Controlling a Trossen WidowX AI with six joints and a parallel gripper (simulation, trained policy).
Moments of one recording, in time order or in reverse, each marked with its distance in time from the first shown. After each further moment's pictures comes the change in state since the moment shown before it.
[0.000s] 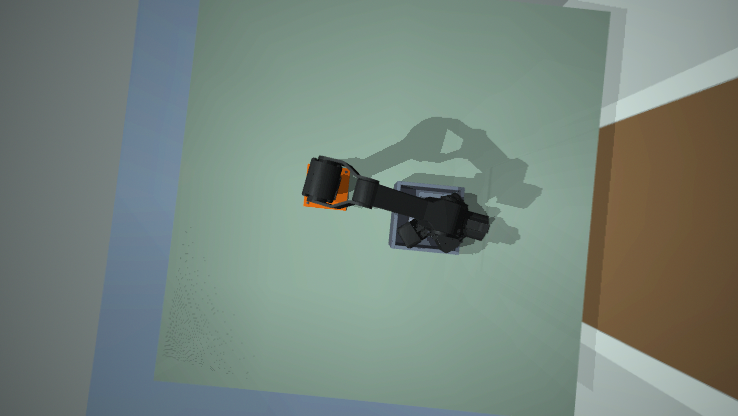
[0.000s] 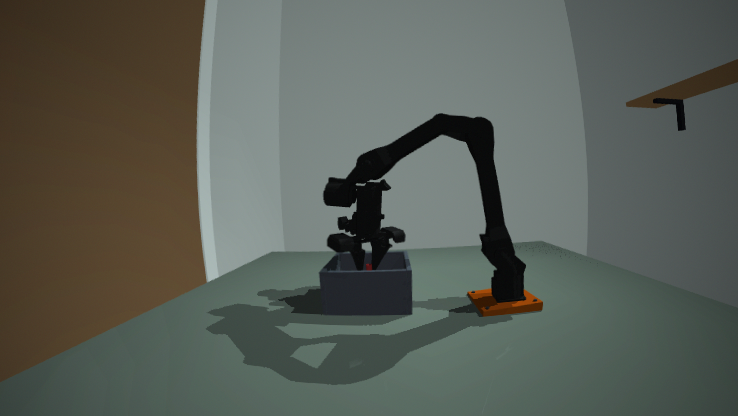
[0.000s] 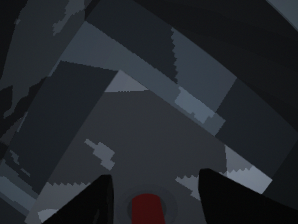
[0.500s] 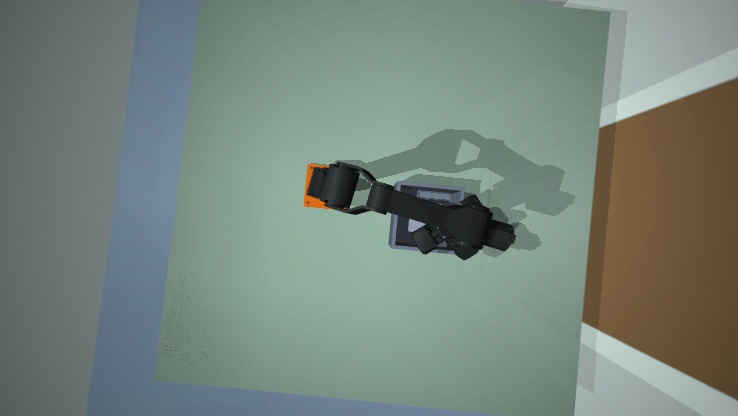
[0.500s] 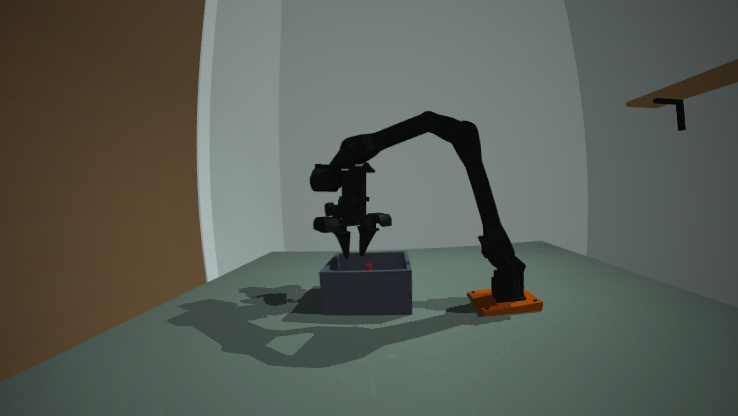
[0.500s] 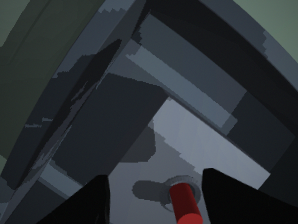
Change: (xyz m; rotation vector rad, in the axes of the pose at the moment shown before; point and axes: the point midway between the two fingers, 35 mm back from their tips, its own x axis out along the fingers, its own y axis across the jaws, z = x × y) arm -0.036 0.022 0.026 -0.008 0.074 0.020
